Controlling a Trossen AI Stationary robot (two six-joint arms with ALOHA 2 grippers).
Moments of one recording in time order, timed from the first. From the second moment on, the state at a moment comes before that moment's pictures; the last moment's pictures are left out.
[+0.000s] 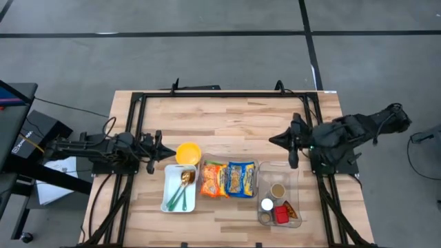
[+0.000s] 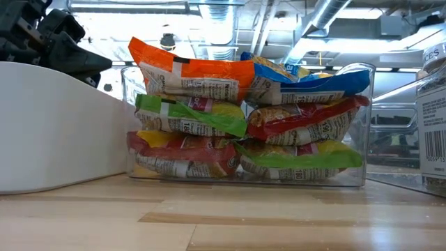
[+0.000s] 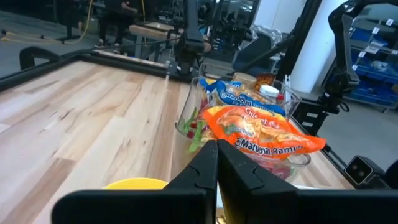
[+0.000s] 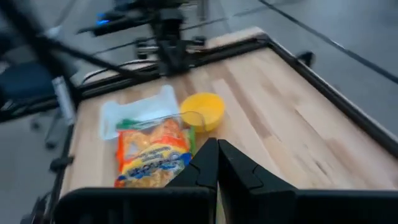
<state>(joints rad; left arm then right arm) 0.00 0.15 0.01 0.07 0.04 -0.22 0.37 0.94 1.13 -0.68 0.52 0.42</state>
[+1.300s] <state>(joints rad) 0.00 0.17 0.01 0.08 0.04 -0.21 0.11 0.00 0.13 -0.05 0.00 0.20</state>
